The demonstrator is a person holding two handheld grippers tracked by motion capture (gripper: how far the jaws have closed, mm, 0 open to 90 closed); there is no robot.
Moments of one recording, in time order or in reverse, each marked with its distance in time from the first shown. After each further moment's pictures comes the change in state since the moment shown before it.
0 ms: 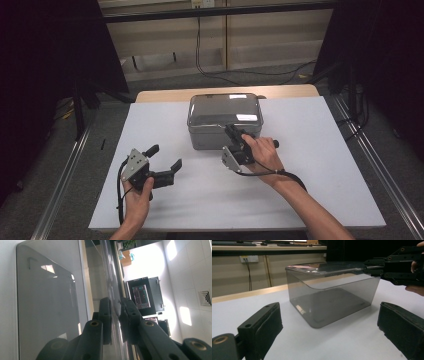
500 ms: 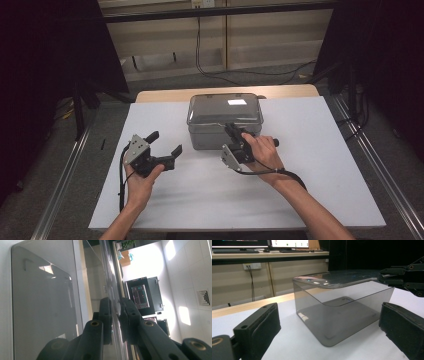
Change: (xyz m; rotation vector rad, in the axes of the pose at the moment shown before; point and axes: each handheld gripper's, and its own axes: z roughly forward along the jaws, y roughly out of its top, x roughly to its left) left arm 0.021 0.015 0.027 -0.031 0.006 0.021; right arm -0.005 0.001 0.000 -0.003 -0.008 0.002
